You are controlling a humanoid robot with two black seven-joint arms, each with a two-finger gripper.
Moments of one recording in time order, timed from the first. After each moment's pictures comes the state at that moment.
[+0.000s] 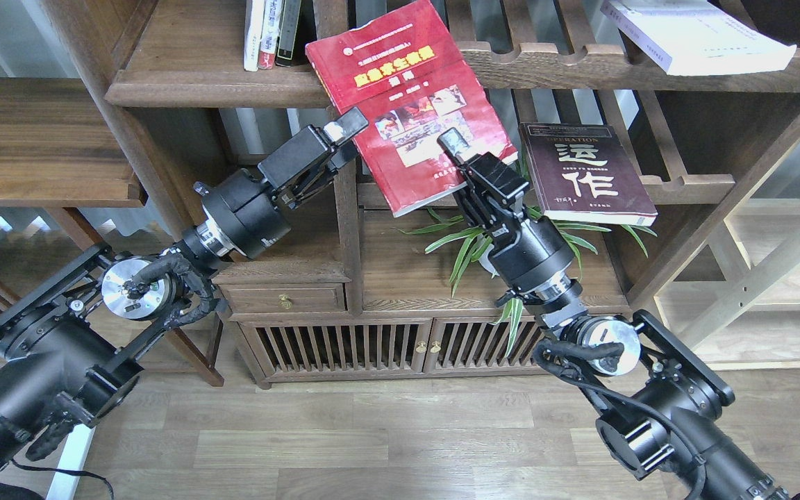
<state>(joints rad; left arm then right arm) -0.60 0.21 -0.87 -1.26 -0.33 -0.49 0.25 0.30 -0.12 1.02 1.32 0.29 0.58 -0.08</state>
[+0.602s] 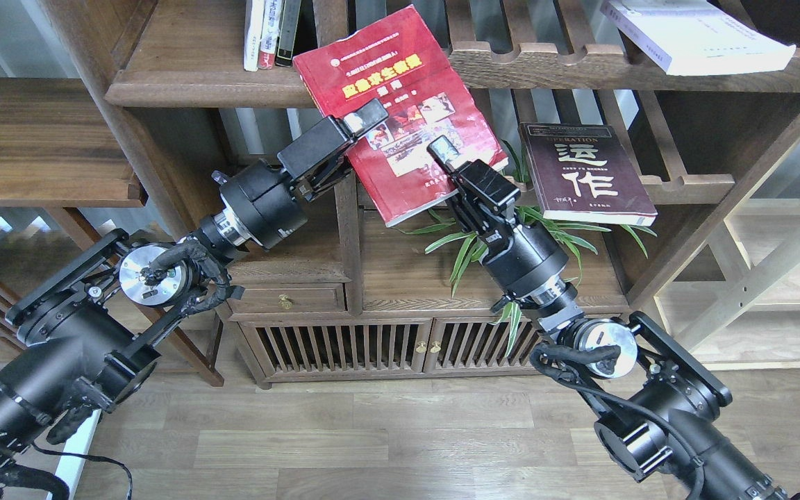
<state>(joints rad) -0.64 0.16 -0.86 -1.21 -0.32 -0.49 0.27 0.30 -0.12 1.01 1.32 0.28 0.58 -0.09</state>
